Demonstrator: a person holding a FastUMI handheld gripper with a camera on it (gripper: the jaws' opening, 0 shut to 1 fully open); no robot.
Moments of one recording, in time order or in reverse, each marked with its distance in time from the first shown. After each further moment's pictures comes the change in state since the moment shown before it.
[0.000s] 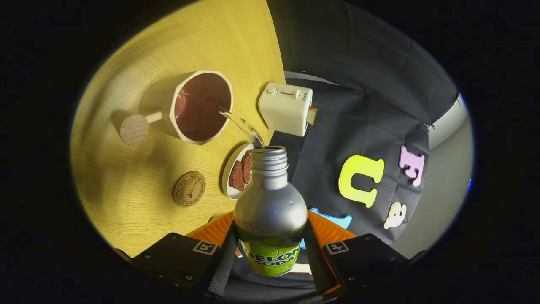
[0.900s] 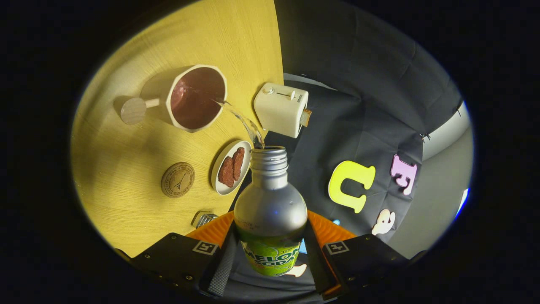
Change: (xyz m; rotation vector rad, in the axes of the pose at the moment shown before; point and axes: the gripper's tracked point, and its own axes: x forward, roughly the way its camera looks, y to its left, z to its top) arm -0.007 -0.020 -0.009 -0.071 -0.010 -0.042
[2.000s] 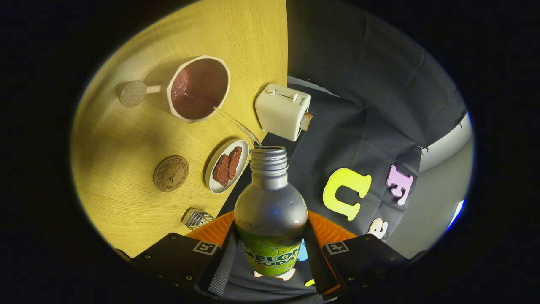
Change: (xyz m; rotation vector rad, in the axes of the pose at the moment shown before) arm 0.011 -0.008 0.001 -0.076 -0.018 -0.018
